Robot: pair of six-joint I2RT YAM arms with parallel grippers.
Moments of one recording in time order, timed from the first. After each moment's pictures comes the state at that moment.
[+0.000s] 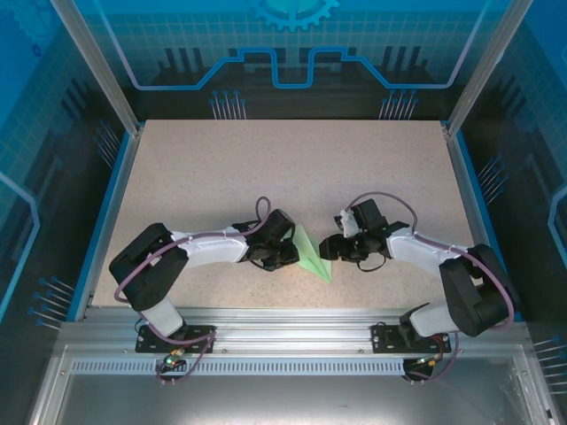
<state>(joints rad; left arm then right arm) -0.79 1.67 0.87 -0.26 0.20 -1.08 0.43 1.42 0.64 -0.34 -0.53 0.44</state>
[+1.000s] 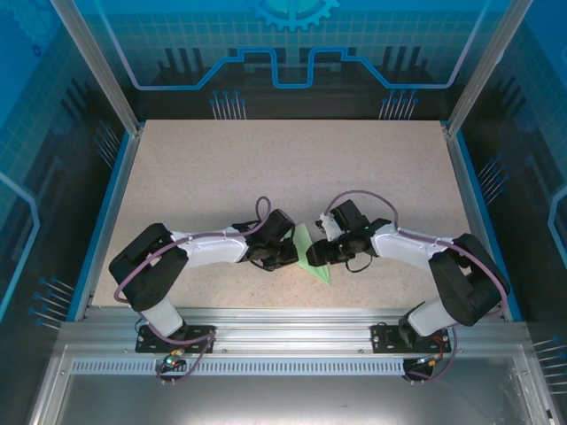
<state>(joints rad) -0.79 1.67 0.87 -0.26 0.19 -1.08 0.58 1.49 0.72 -0.37 -0.44 0.35</state>
